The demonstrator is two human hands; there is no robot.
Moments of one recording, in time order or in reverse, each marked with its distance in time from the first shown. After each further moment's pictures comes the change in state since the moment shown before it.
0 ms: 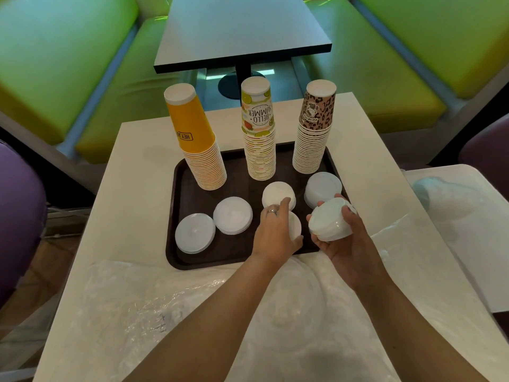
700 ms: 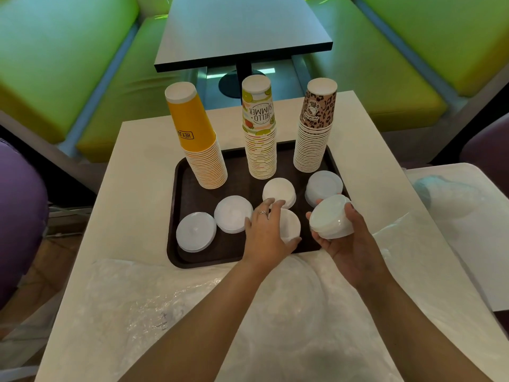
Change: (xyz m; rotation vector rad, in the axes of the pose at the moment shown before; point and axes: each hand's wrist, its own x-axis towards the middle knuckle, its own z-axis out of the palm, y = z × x) left_hand -0.011 -0.015 -0.007 -0.033 0.097 0.027; right_hand 0.001 0.000 0.001 -0.005 0.059 0.021
